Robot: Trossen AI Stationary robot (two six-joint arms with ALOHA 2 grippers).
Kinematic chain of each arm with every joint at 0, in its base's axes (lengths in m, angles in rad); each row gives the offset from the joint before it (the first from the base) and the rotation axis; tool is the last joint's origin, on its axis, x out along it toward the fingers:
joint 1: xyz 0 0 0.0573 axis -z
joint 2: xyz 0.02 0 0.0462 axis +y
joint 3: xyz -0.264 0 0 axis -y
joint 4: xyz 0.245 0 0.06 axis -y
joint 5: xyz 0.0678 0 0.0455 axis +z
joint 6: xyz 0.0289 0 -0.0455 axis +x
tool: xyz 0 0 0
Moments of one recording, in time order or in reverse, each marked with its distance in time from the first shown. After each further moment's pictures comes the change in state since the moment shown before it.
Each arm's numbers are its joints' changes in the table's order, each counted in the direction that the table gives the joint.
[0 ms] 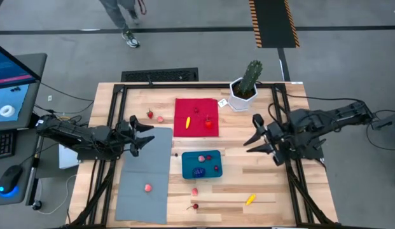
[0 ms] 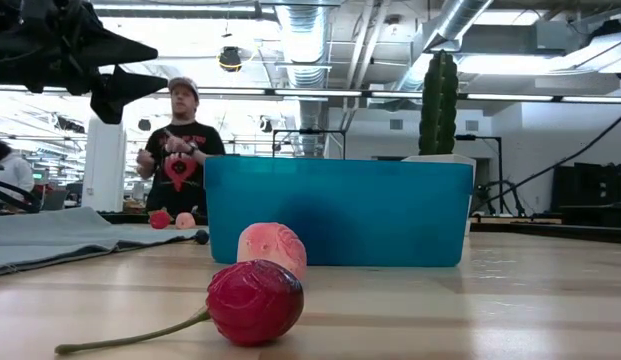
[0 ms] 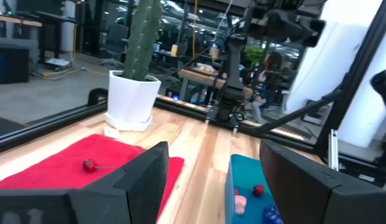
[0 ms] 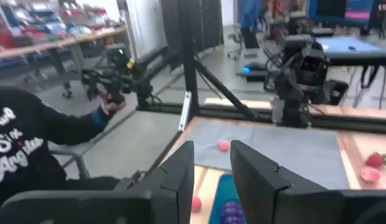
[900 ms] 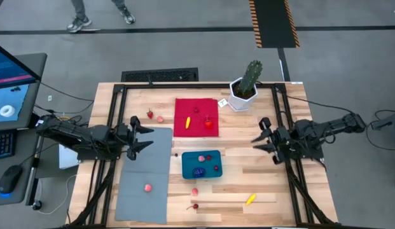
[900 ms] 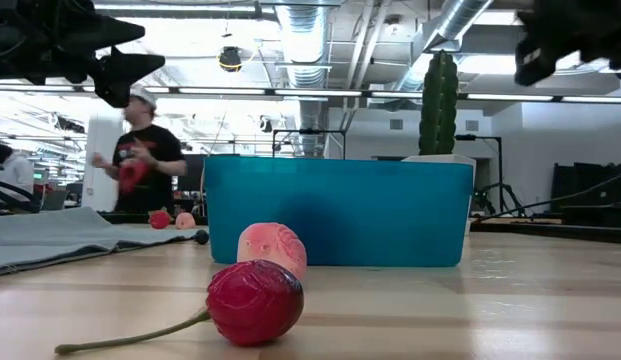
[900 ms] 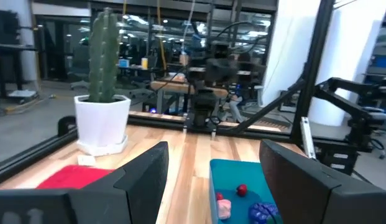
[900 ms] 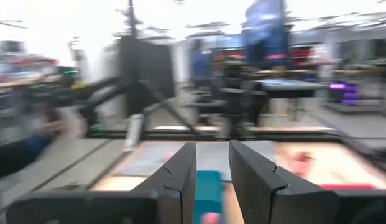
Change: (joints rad) left arm 0.000 0.000 0.000 0.063 -0.148 0.141; right arm 0.062 -0.510 -0.622 0.357 -0.118 -0.042
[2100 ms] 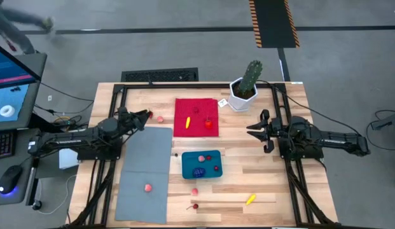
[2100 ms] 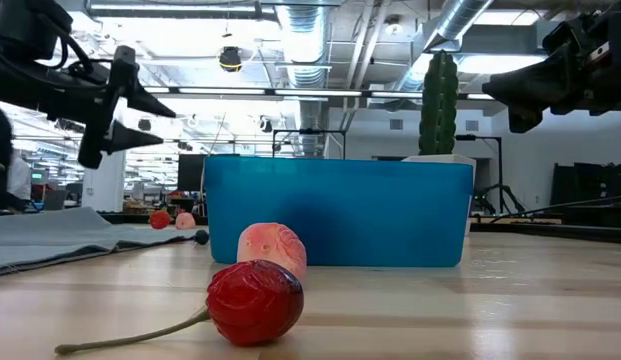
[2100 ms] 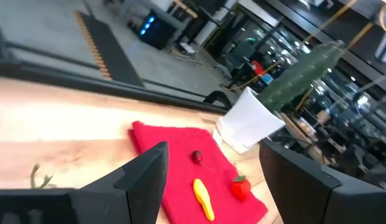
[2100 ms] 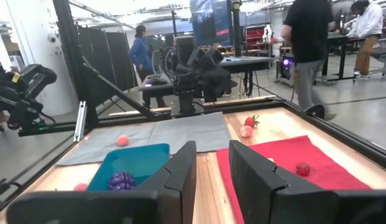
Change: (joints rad) left arm -0.421 0.000 0.000 -0.255 0.253 -0.711; right arm 0.376 -0.107 -0.119 -0.064 0.142 0.069
